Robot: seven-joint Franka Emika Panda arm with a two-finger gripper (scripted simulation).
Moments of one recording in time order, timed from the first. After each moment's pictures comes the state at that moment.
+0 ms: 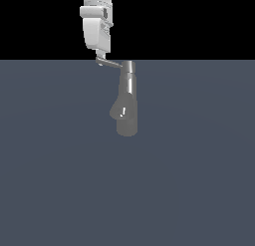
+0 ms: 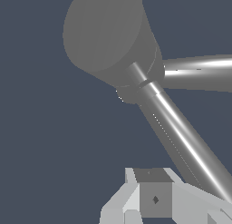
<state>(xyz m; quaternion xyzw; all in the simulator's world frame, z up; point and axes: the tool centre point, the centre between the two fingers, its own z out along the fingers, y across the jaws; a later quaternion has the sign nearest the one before) 0.105 0.094 0.275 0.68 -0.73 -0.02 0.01</state>
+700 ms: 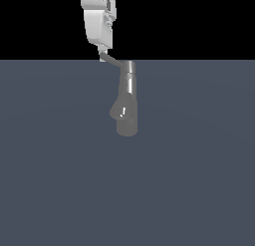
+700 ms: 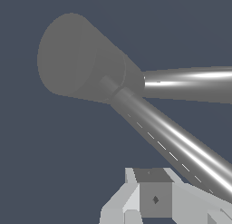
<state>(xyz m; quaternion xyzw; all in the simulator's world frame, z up) 0.079 0.082 0.286 0.69 -0.73 -0.03 0.01</state>
